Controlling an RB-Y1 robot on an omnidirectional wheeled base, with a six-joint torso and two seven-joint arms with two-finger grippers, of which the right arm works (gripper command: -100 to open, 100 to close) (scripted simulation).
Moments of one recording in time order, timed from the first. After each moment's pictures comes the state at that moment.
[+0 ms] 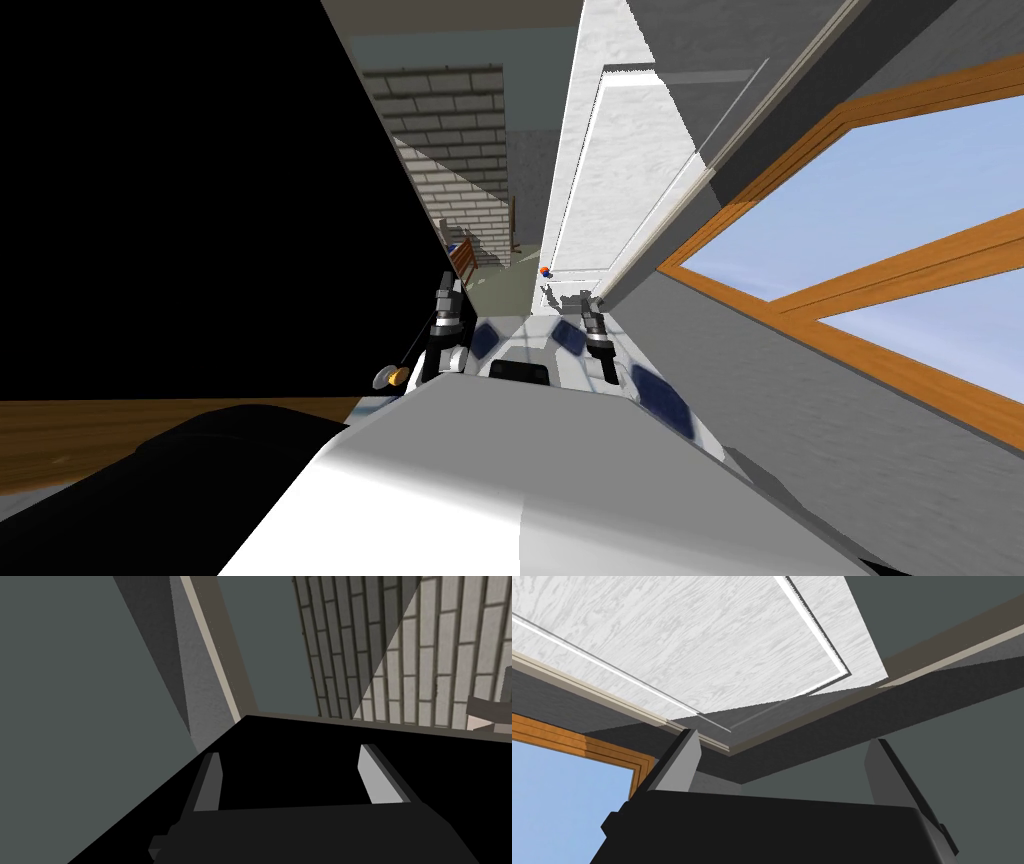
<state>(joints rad) 0.21 -0.13 -0.15 -1.46 0.19 -0.77 0.55</state>
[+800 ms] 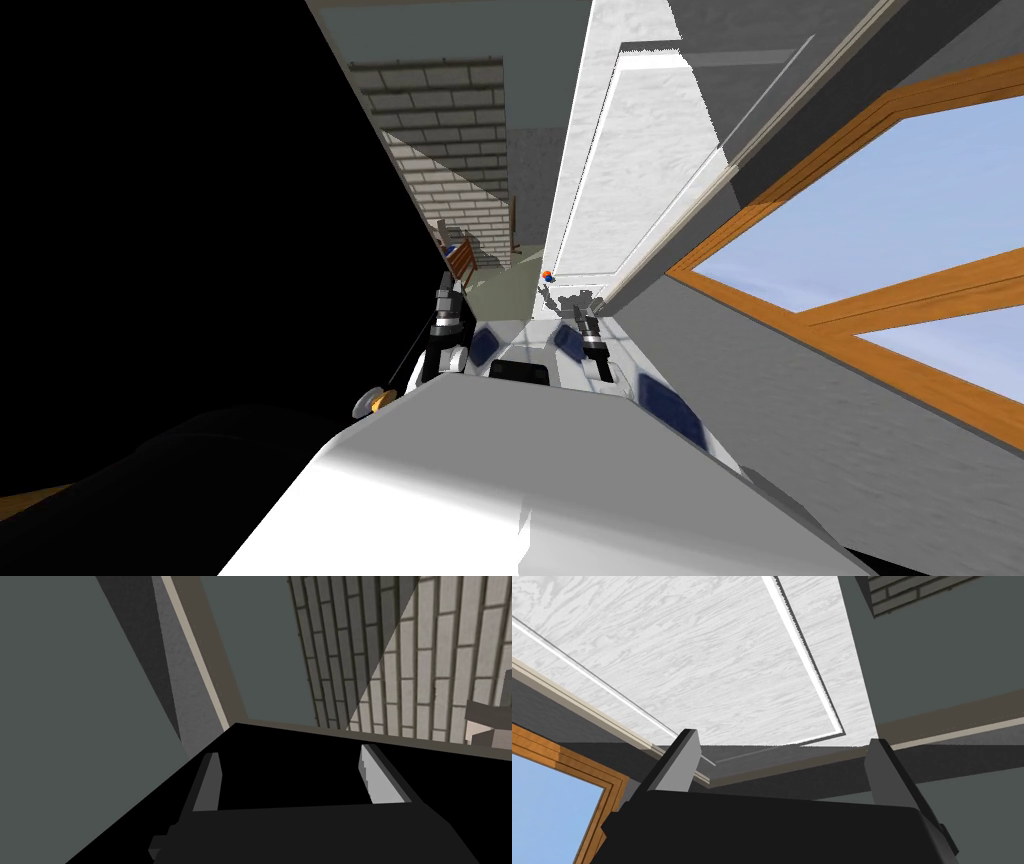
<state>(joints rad) 0.14 -0.13 -0.17 -1.26 0.25 -0.81 0.70</state>
